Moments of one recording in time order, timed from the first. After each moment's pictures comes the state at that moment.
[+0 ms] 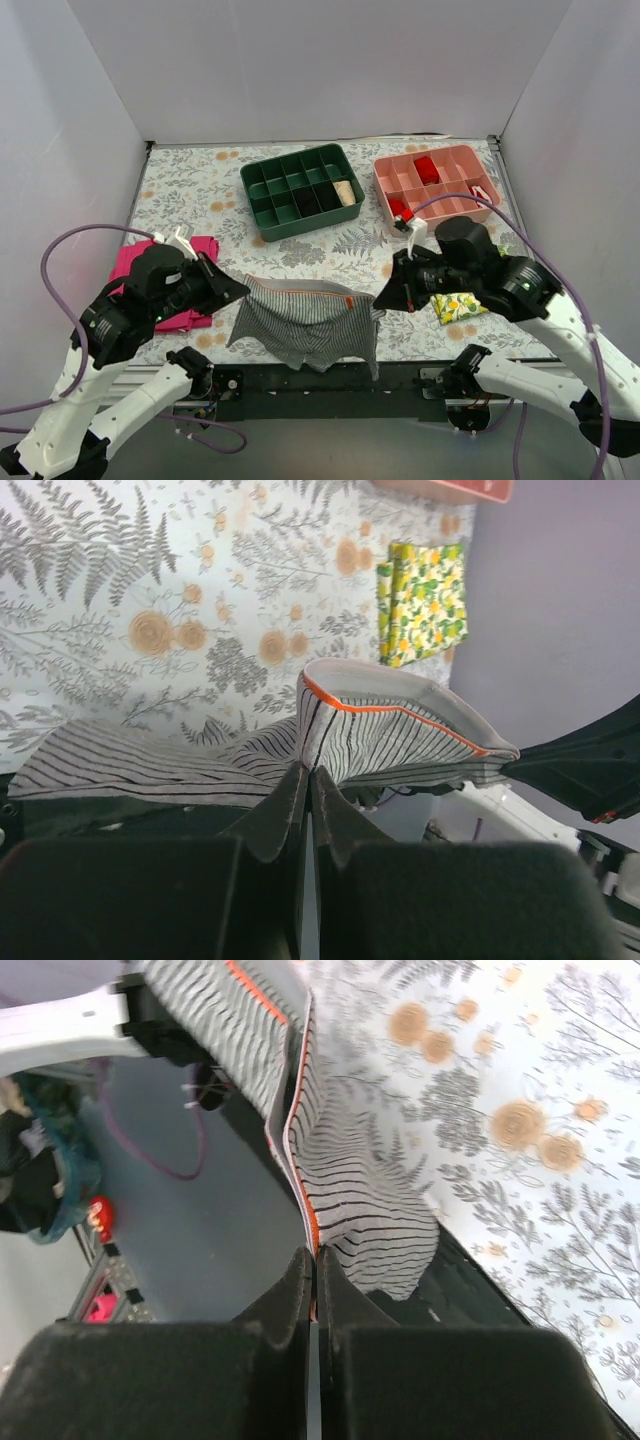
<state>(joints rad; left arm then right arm) -0.59 0.60 1.12 -1.09 0.09 -1.04 0.84 0.82 1.15 -0.93 -0.45 0.49</state>
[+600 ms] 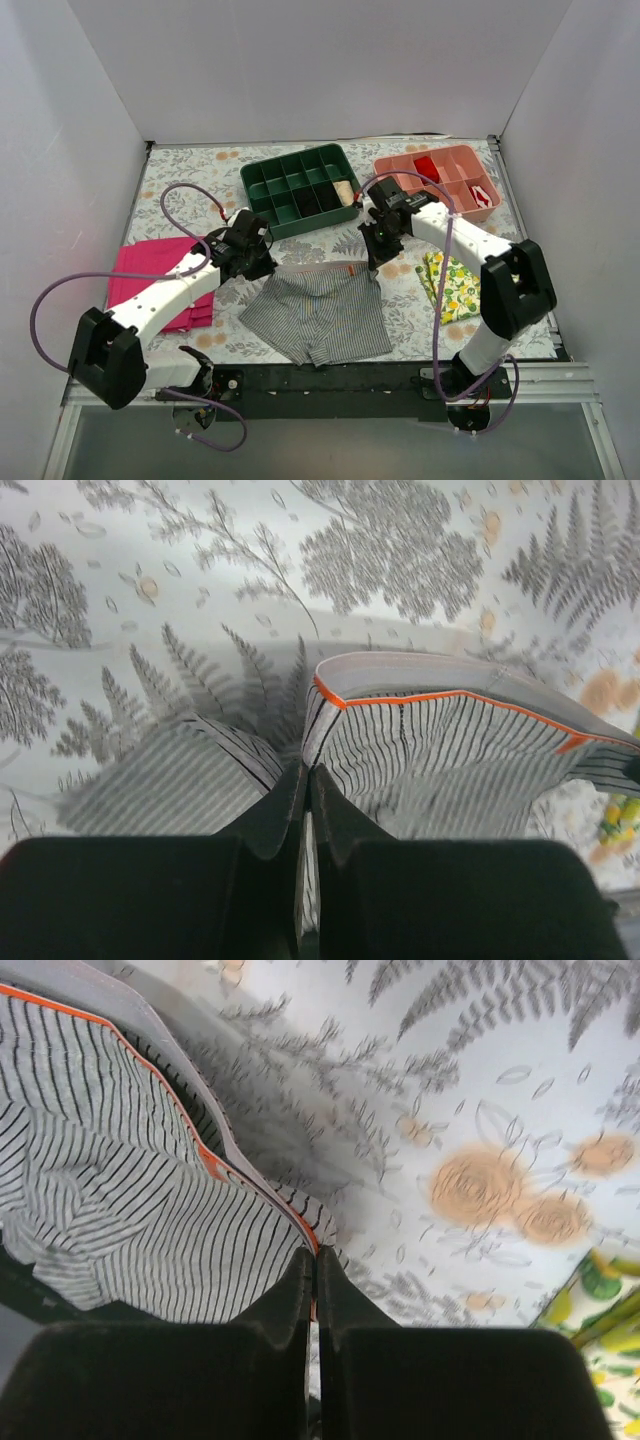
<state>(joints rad) -0.57 1.22 0.90 -0.66 -0.13 -0.89 0.58 1.62 1.23 -0.85 -0.23 0.12</state>
